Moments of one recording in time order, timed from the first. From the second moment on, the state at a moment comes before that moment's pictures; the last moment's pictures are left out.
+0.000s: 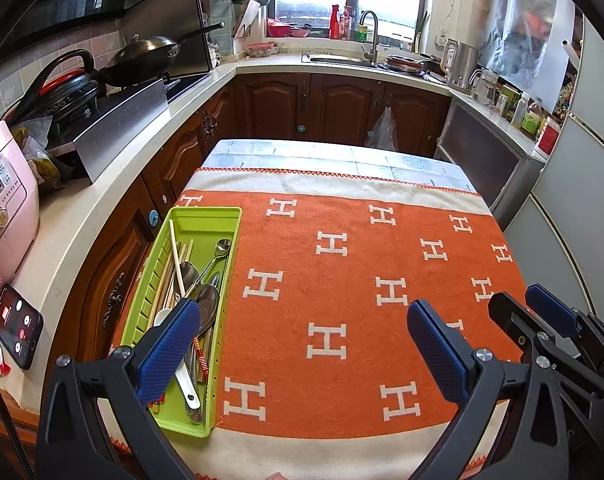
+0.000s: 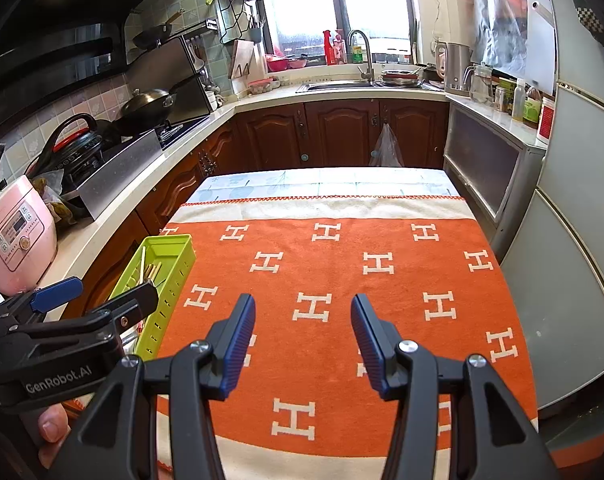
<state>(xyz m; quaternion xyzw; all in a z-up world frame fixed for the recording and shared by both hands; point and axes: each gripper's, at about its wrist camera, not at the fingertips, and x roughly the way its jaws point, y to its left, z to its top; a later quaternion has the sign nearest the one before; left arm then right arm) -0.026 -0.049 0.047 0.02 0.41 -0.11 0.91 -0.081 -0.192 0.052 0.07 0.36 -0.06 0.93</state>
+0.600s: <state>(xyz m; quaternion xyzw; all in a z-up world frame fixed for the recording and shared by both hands) -0.029 -0.050 0.045 0.02 0.41 -0.10 0.91 -0.082 -0.192 0.052 0.07 0.36 -0.06 0.93</state>
